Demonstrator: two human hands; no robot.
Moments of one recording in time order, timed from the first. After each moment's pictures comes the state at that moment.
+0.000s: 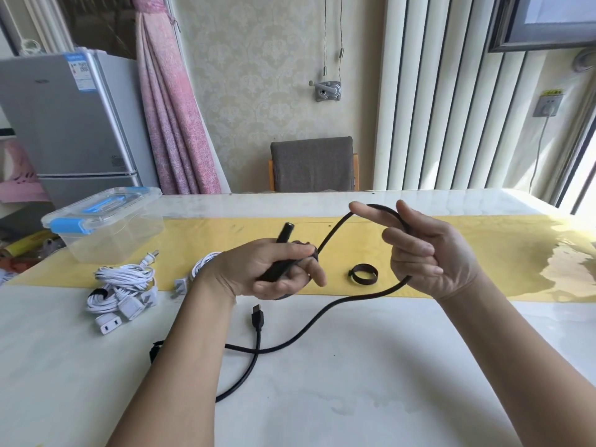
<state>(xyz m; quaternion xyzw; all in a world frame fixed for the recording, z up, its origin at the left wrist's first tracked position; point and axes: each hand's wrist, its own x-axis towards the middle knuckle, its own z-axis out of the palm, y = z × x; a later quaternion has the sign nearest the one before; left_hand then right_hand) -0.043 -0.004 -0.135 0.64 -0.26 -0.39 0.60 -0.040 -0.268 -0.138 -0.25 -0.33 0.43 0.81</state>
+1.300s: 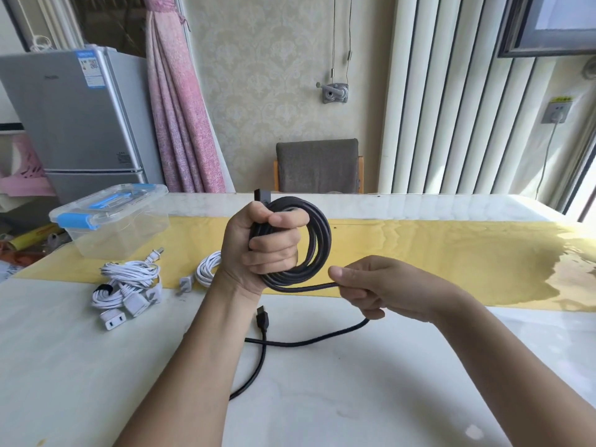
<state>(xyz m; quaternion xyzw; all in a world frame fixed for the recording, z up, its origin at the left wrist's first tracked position) -0.061 -0.016 -0.114 0.28 -0.30 -0.38 0.83 -0.075 -0.224 -0.139 -0.76 -0.28 0.24 0.53</state>
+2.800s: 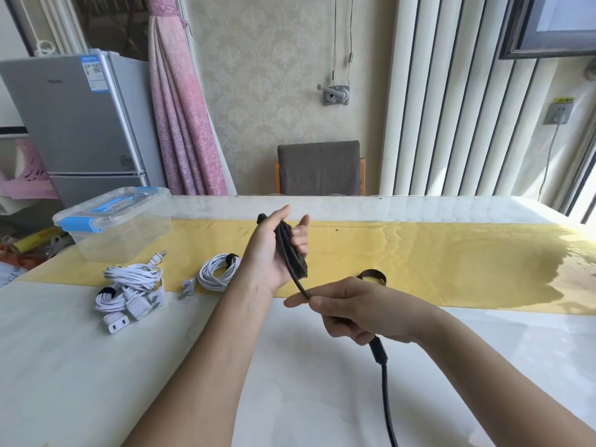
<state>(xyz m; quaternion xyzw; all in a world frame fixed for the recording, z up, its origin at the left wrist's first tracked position) -0.027 -0.035 -0.139 0.36 0.02 -0.14 0.92 -0.080 -0.203 -0.154 -0.76 -0.28 0.29 0.51</state>
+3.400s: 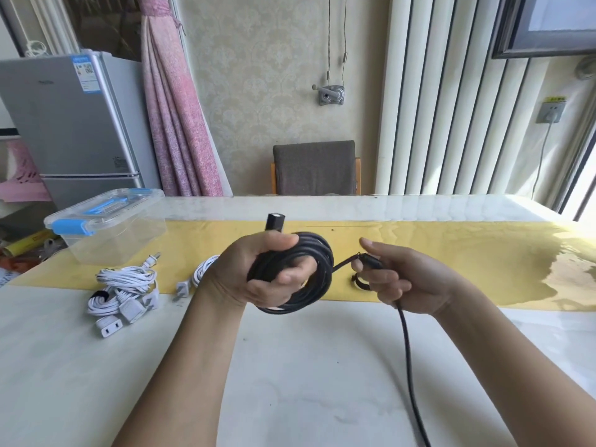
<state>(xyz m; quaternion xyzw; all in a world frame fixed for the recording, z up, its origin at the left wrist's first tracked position) -0.056 -0.011 -0.126 0.43 -0.40 -0.48 0.66 -0.050 -0.247 -0.143 -0.56 -0.14 0.35 0.74</state>
